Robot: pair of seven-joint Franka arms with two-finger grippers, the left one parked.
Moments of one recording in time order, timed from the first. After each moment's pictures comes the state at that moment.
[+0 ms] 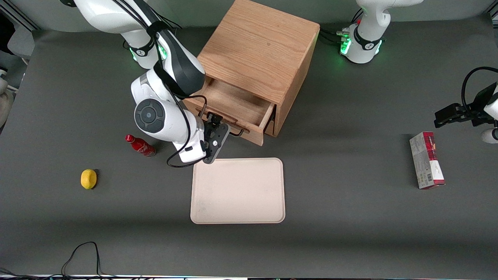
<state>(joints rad) 0.50 0.48 0.02 -1.46 0.27 1.85 -0.58</state>
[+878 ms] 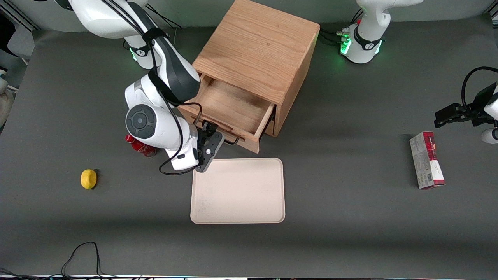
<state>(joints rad) 0.47 0.51 0.02 -1.42 0.25 1.88 -0.58</state>
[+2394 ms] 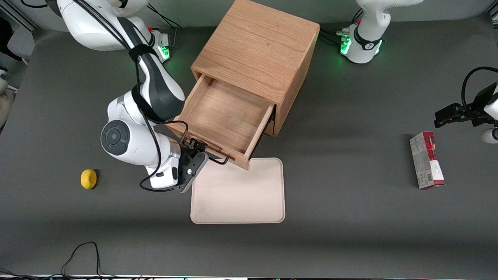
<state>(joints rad) 0.39 0.57 0.02 -1.34 0.25 1.93 -0.58</state>
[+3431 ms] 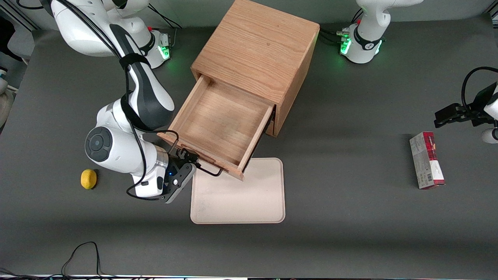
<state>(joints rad) 0.34 0.58 0.02 -1.33 0.26 2.00 -0.58</state>
